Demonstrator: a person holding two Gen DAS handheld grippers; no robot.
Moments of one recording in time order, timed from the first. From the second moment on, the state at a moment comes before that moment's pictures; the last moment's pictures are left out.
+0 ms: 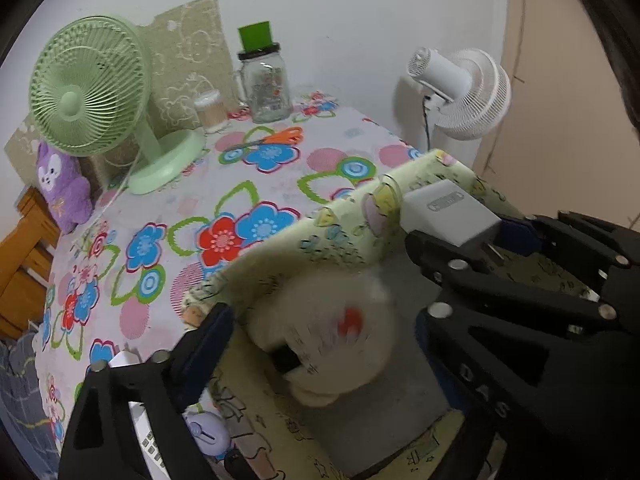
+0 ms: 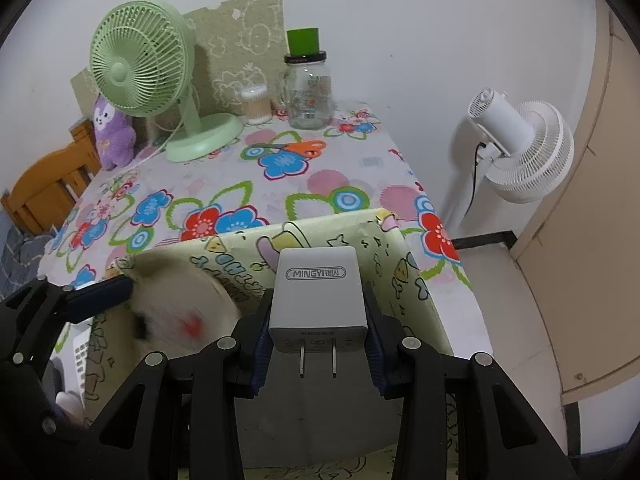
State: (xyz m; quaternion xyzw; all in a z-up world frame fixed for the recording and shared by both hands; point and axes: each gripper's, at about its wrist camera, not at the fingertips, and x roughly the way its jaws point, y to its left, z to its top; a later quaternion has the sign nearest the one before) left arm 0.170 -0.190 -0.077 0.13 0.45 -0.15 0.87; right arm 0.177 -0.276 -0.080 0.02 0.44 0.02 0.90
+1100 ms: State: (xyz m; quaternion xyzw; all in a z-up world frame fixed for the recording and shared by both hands) left arm 0.138 -0.182 -0.056 0.11 0.43 -0.16 0.88; right arm 0.142 -0.275 -0.056 0.04 0.41 0.01 0.91
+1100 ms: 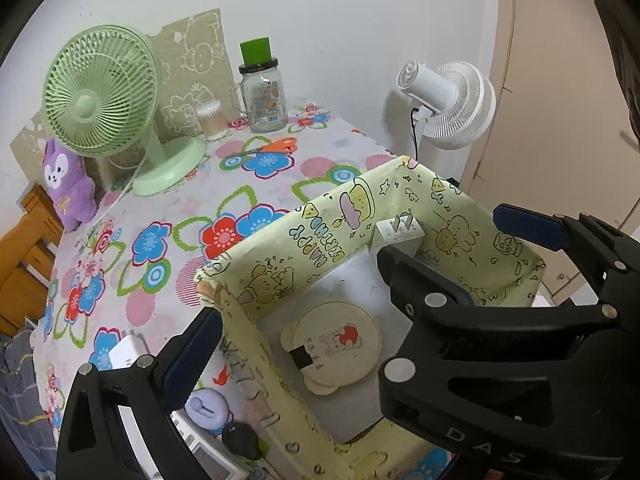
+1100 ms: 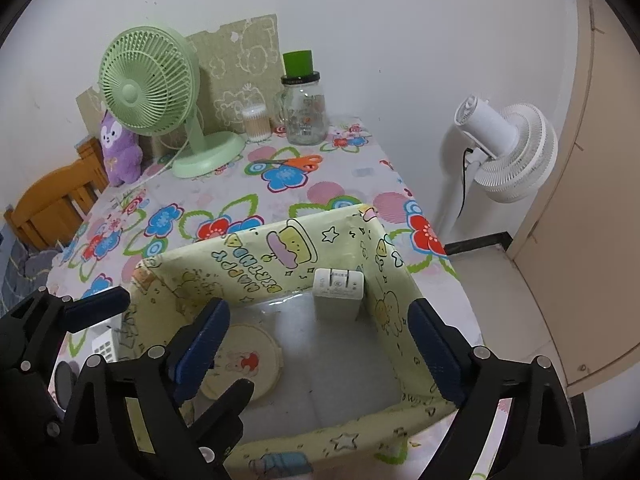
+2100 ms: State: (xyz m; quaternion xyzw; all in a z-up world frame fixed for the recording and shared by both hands) left arm 0.074 -0.145 -0.035 0.10 0.39 -0.15 0.90; right arm 0.076 -0.238 -0.020 -0.01 0.36 0.01 0.93
